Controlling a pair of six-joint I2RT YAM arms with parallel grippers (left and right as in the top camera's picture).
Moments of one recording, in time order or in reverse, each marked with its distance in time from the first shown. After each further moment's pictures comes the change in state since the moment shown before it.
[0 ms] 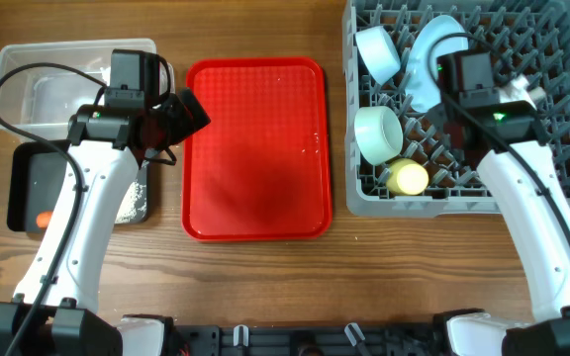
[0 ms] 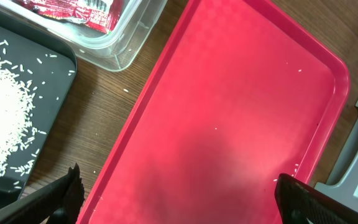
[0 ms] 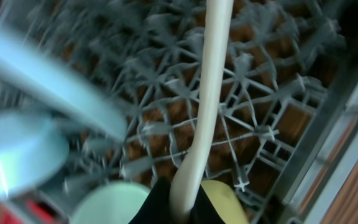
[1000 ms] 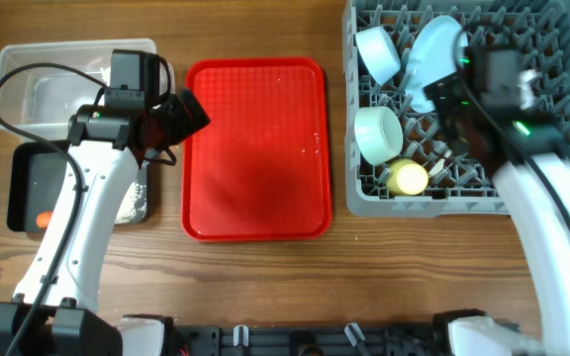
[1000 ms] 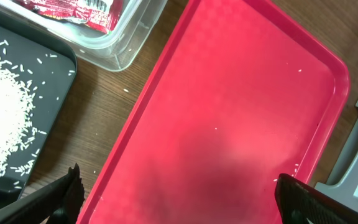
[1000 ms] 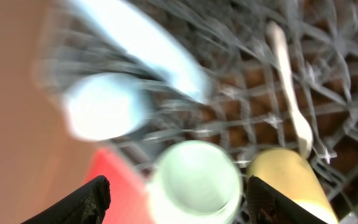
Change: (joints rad) left arm 0.000 0.000 0.000 0.000 0.000 0.000; right arm -0.021 -0.121 0.026 0.127 -0.255 -0.111
